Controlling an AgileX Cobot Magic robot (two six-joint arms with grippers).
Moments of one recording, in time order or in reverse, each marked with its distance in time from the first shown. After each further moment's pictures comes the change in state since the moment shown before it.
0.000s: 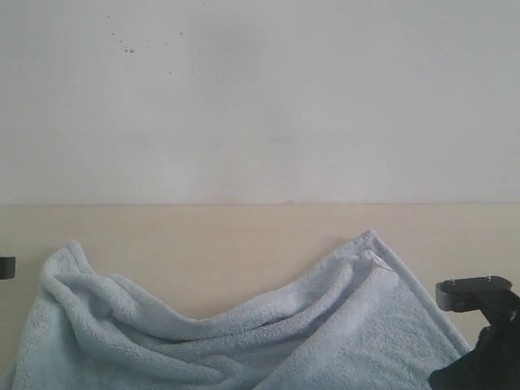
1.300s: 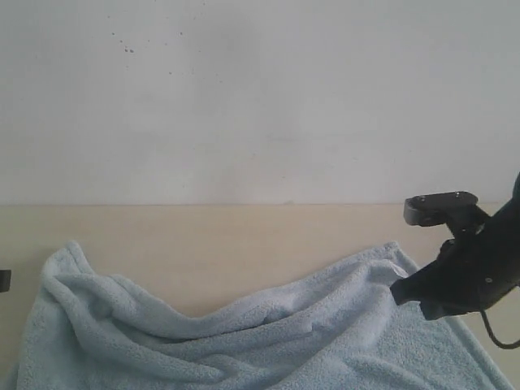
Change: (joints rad) left arm 0.000 0.028 0.011 -0.002 -0.050 0.016; right arm 0.060 -0.040 -0.245 0.087 0.038 -0.071
